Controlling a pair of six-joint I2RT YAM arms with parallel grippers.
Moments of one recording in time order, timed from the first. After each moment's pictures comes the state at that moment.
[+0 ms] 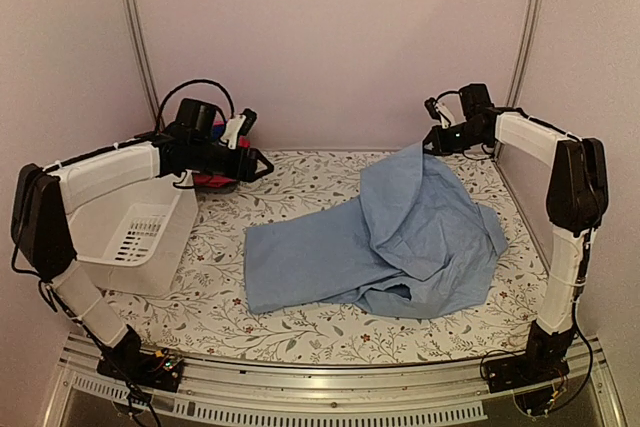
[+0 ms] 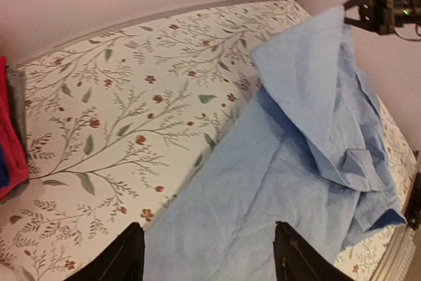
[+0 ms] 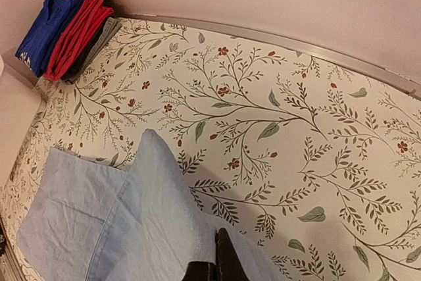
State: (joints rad) left arm -0.50 1.63 1.27 -0.32 0.39 -0.08; right arm 0.19 2.03 1.78 -0.53 -0.48 -0.02
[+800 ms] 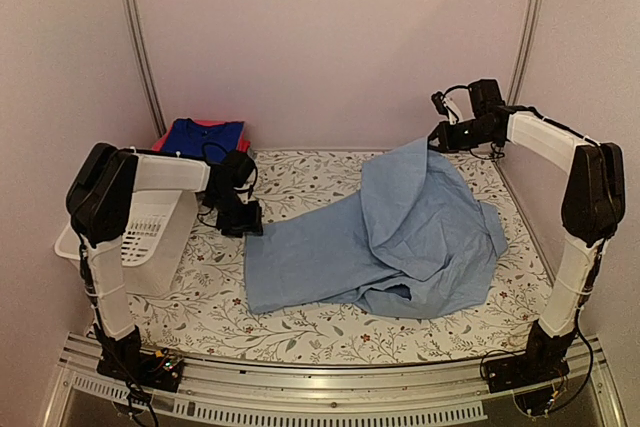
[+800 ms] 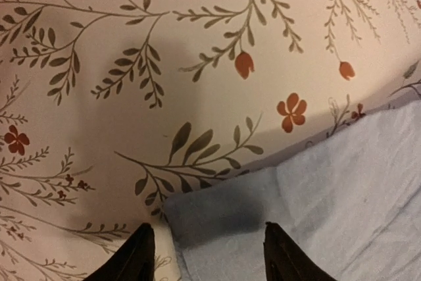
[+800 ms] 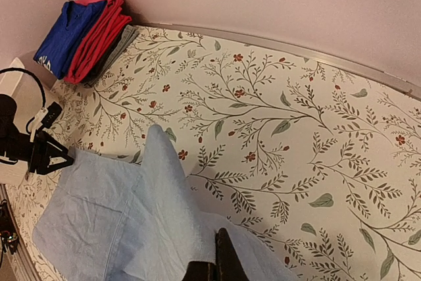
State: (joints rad) left arm -0.45 2.00 1.33 -0.60 0.06 -0.47; right arm 0.19 1.90 1.67 -0.51 -0.51 0.01
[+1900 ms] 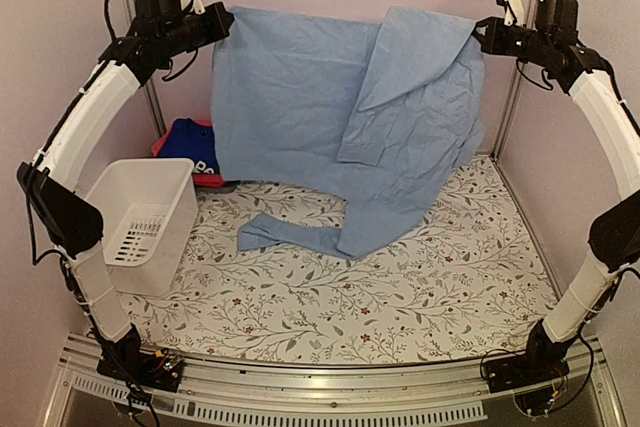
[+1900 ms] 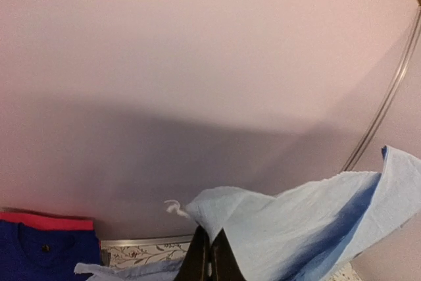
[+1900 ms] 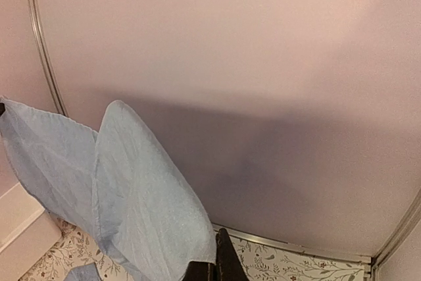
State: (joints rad) left arm -0.39 1.85 2.23 -0.46 -0.04 -0.31; right arm 0.15 1.68 2.06 -0.49 -0.31 0.07
